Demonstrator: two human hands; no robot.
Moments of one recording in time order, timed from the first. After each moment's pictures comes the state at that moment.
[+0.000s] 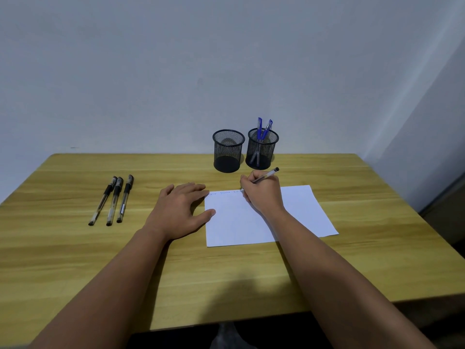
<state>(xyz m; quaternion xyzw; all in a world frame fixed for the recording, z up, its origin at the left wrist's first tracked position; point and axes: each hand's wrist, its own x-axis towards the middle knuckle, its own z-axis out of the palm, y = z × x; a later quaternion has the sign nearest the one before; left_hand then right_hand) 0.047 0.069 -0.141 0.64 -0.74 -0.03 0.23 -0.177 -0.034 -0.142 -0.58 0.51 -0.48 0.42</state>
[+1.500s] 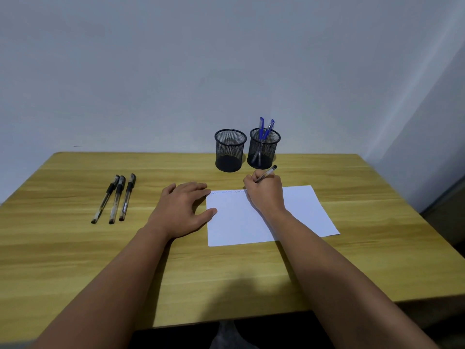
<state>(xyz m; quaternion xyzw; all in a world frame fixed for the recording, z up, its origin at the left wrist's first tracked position) 0.048 0.069 -0.144 0.64 -0.73 -0.03 0.24 -0.176 -0.033 -0.141 -0.62 0.55 -0.46 0.32</state>
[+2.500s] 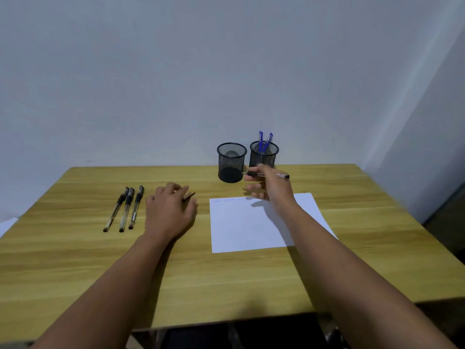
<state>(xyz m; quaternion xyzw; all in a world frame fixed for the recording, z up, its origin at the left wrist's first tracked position) 0.062 0.075 -0.129 0.74 -0.62 0.09 0.24 -0.191 -0.004 -0.061 -0.45 0.48 -0.49 0.57</state>
